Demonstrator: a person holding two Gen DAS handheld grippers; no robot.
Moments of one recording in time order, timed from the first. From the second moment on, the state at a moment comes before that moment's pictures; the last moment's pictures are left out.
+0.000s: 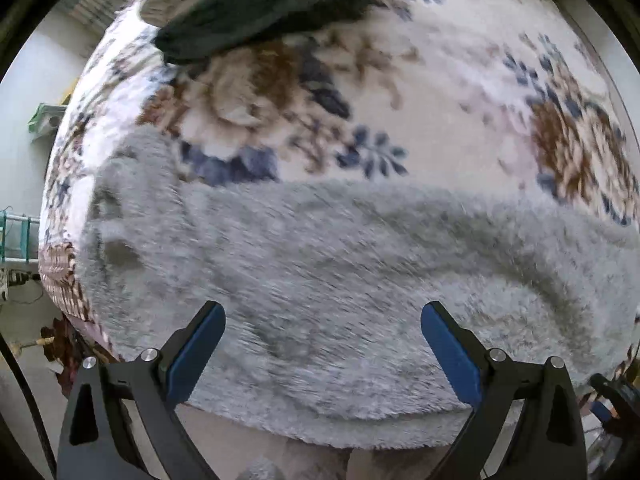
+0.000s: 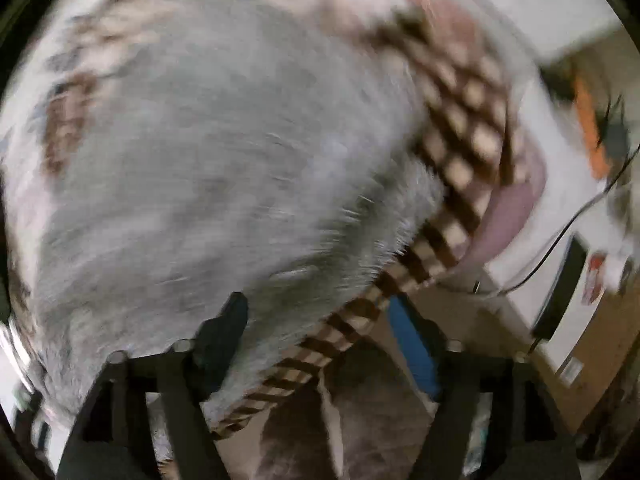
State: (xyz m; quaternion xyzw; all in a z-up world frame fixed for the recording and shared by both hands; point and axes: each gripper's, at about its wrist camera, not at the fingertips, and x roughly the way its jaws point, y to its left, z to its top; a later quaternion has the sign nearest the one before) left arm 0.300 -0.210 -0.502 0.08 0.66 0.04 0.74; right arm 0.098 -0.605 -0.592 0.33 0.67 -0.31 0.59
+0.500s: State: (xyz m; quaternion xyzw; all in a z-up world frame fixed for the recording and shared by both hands) left arm 0.444 -0.037 -0.545 0.11 0.69 0.12 0.71; right arm 0.347 -0.321 -0.599 0.02 0.73 -0.15 0.67
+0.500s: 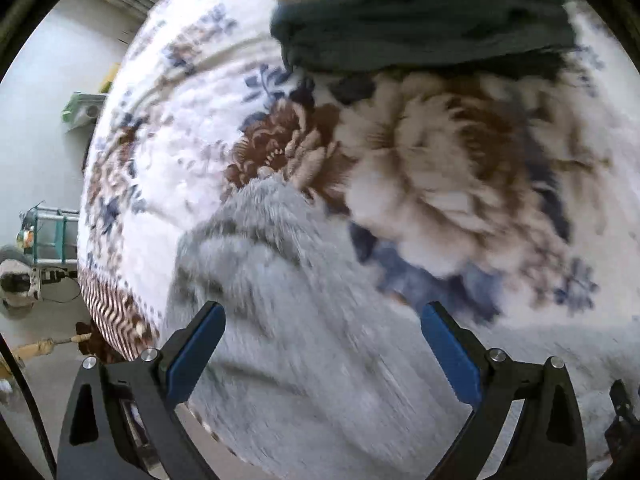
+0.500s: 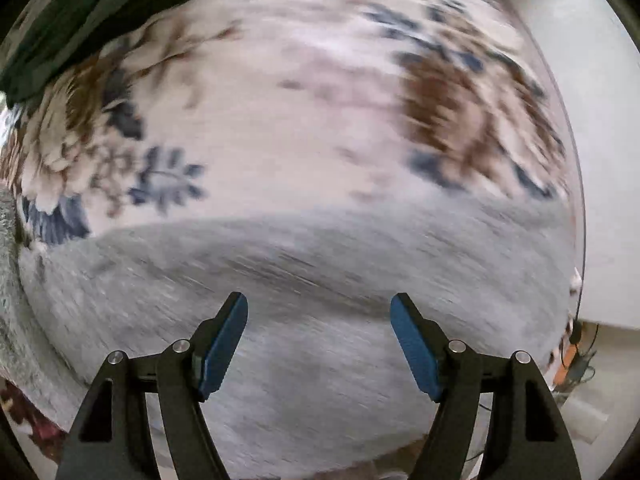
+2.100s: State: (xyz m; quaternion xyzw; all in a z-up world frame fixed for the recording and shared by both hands) left arm 0.250 0.197 -0.558 -0.29 0.60 0.22 0.71; right arm 0.170 -0.326 -0.649 0.51 0.67 -0.14 0.52
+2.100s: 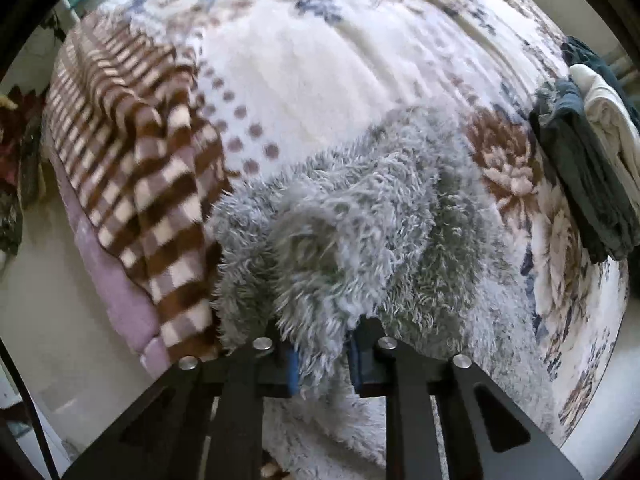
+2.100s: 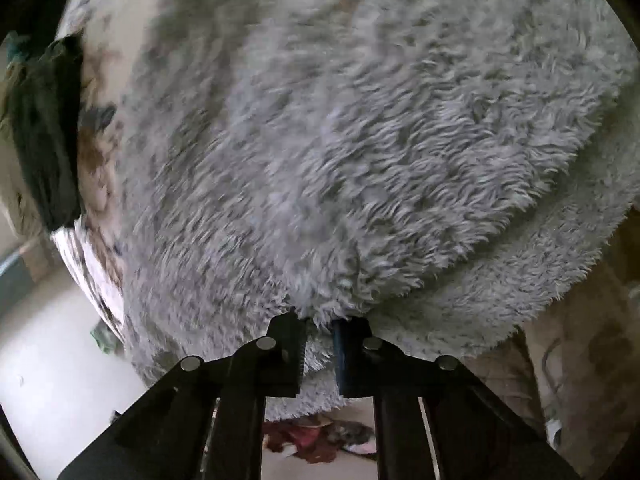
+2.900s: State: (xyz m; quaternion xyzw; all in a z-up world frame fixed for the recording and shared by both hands) left arm 0.216 0.169 -0.535 -0.16 0.67 0.22 0.69; right arm 0.163 -0.289 -0.640 0.38 0.77 -0.05 0.51
